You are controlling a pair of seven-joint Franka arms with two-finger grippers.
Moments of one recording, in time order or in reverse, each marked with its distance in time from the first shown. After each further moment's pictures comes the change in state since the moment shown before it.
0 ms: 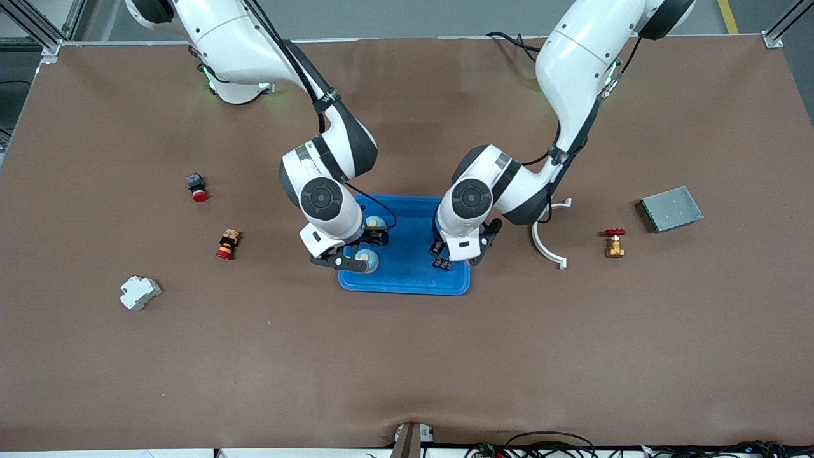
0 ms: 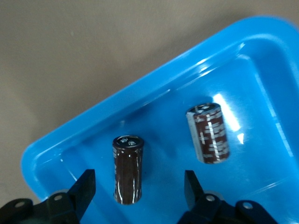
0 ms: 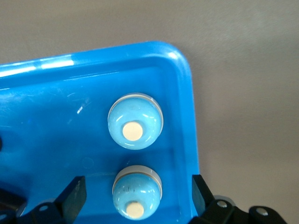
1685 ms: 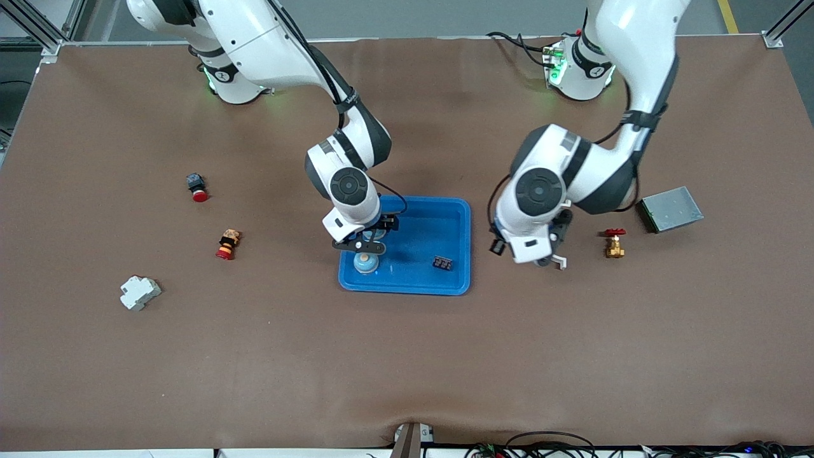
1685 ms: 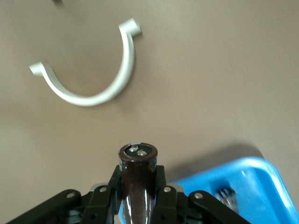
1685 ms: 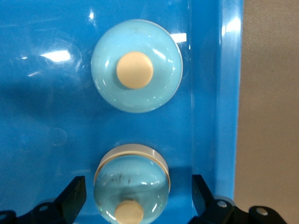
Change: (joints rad) left arm 0.201 -0.268 0.023 -0.058 0.083 -0.337 0.111; right arm 0.078 0.034 0.000 -0.120 0.000 0.124 0.000
